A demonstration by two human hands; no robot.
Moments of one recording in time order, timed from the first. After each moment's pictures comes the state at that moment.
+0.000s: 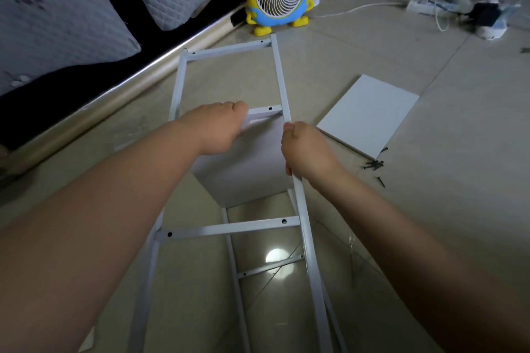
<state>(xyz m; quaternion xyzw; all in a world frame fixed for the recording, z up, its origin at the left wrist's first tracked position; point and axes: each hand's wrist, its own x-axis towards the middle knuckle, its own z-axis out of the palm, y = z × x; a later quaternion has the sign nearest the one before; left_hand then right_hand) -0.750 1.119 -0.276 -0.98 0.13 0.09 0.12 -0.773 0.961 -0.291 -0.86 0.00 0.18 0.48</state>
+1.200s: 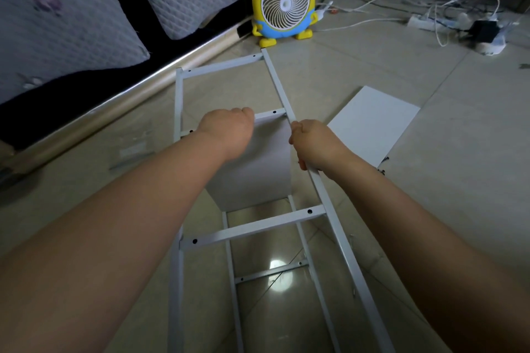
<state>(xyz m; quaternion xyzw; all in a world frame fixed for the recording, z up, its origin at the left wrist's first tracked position) -0.766 1.090 -0.264 -0.98 0.05 0.10 0.18 -0.763 0.952 -0.281 -0.87 -0.03 0.23 0.44</state>
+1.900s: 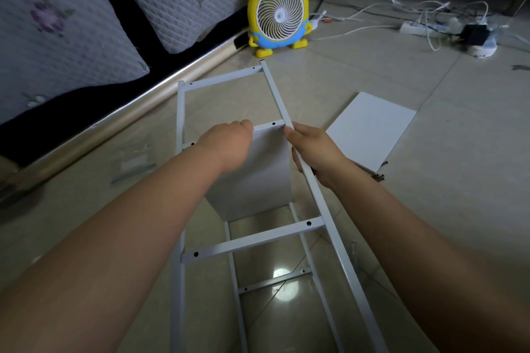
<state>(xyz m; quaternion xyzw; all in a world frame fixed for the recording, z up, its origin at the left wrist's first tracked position) -0.768 1.091 -0.264 -0.99 0.05 0.11 0.11 -0.758 0.943 -0.301 -0.77 -0.02 0.18 0.62</state>
